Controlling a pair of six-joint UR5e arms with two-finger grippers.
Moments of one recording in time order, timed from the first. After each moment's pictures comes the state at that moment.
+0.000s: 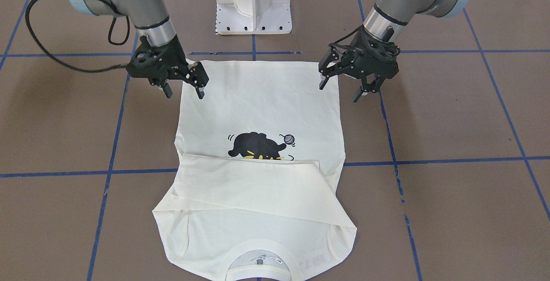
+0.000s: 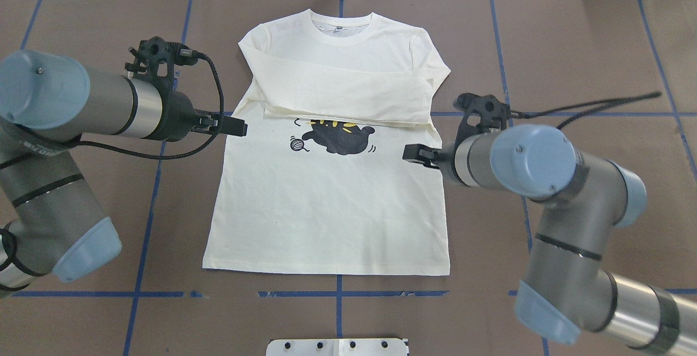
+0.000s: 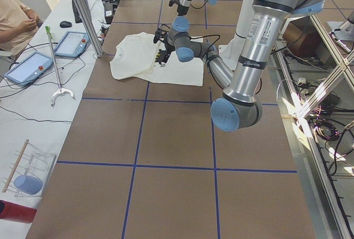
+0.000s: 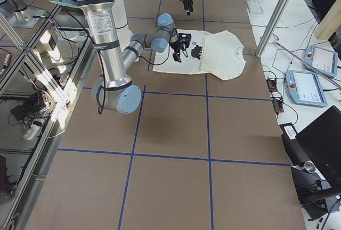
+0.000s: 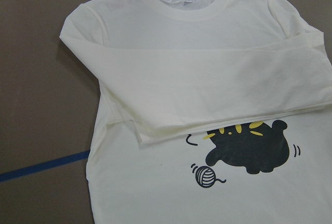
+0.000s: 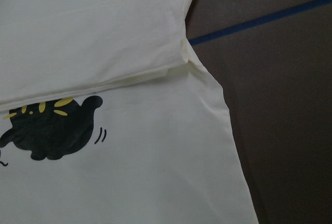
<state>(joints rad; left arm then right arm) -0.66 -1.86 -1.97 -2.03 -1.86 -1.07 0.41 -1.31 2.05 -1.33 1.56 1.59</state>
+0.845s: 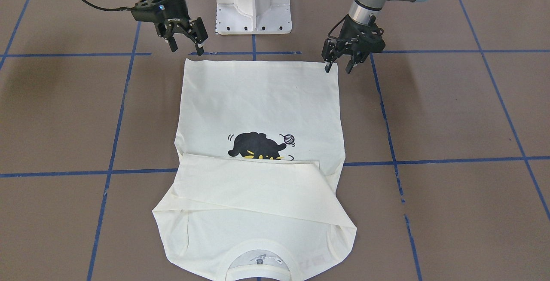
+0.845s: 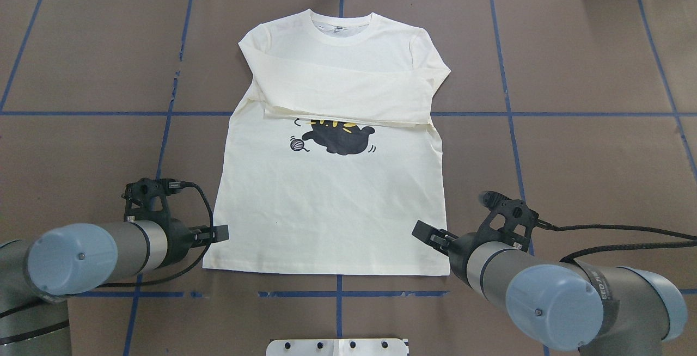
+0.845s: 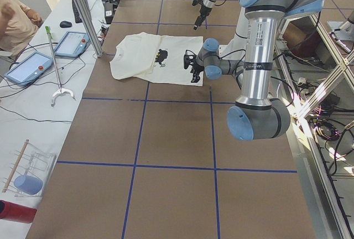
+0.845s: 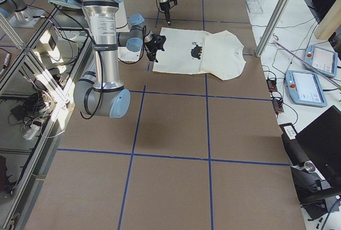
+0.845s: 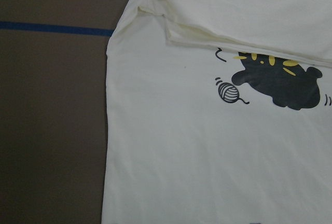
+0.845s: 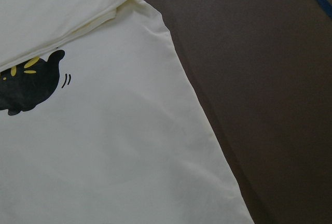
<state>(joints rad) -0.28 -1.64 -2.02 -2.05 -1.53 -1.50 0.17 -1.43 2.20 -1.41 1.32 1.89</state>
